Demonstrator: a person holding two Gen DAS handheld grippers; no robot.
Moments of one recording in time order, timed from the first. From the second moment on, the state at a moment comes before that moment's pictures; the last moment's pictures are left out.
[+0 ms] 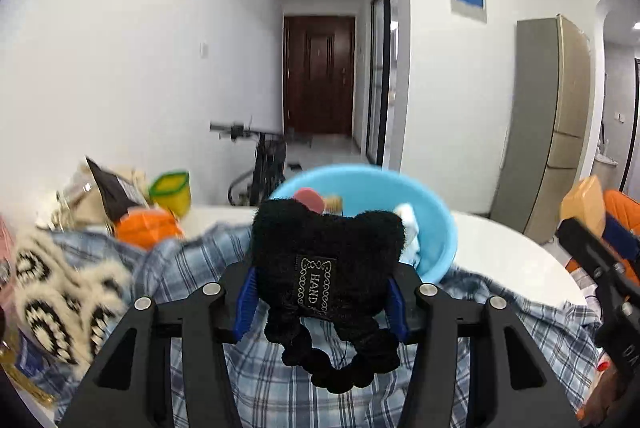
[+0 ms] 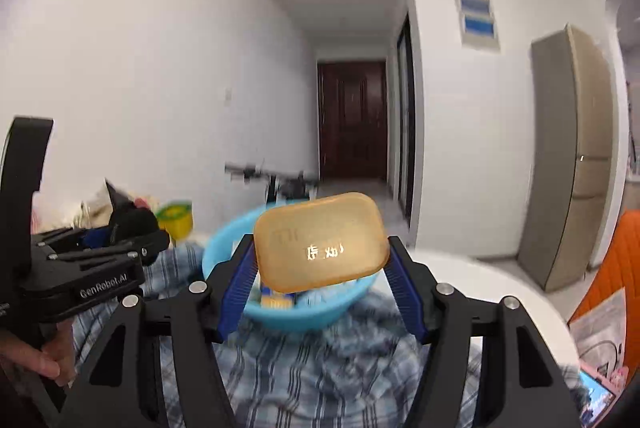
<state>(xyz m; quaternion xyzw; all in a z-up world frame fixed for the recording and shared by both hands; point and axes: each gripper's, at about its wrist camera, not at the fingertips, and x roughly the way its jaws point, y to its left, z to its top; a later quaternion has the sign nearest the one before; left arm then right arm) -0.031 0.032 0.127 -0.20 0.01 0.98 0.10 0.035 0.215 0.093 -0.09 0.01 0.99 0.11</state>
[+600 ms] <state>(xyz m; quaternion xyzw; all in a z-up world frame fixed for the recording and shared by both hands) -0.192 0.068 0.164 -0.19 -0.02 0.97 0.13 -0.120 0.249 0.137 -0.11 -0.03 0.99 0.10</state>
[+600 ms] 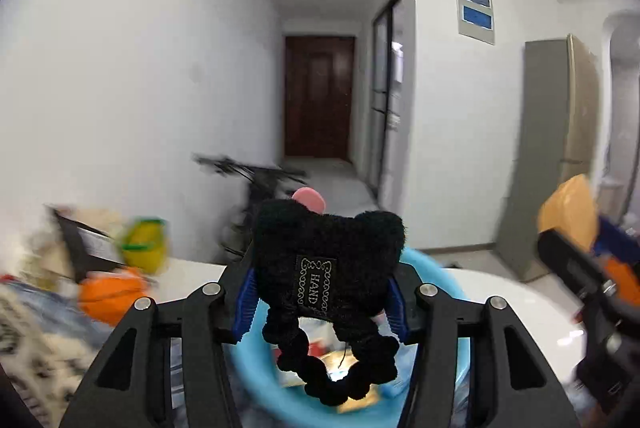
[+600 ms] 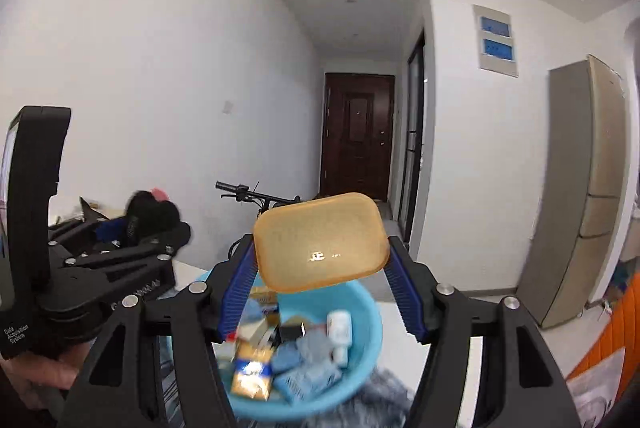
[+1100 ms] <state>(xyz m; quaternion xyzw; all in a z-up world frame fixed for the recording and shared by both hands) -0.332 0.076 0.153 -0.30 -0.02 0.95 0.10 -0.254 0.291 0.138 -0.22 0.03 0.97 0.09</state>
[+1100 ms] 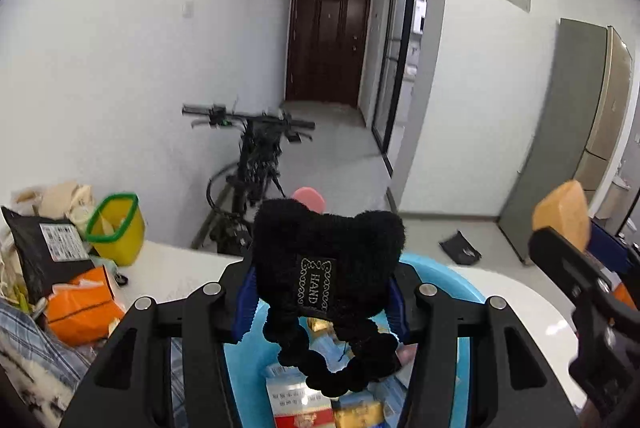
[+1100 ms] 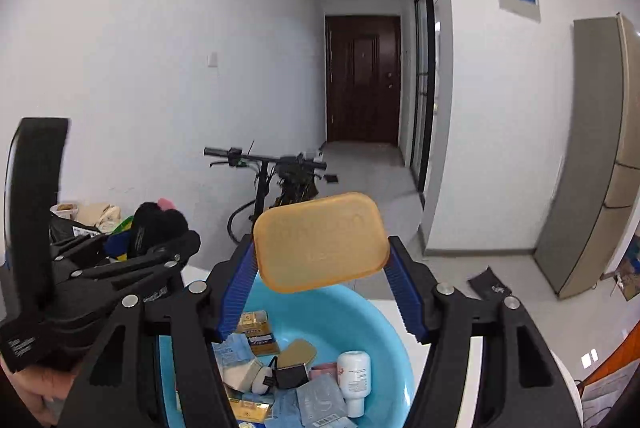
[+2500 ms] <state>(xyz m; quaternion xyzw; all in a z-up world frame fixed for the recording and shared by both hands) -0.408 0.103 0.050 -0.55 0.07 0.83 0.09 -0.349 0.343 0.030 -0.55 0.13 0.83 0.01</state>
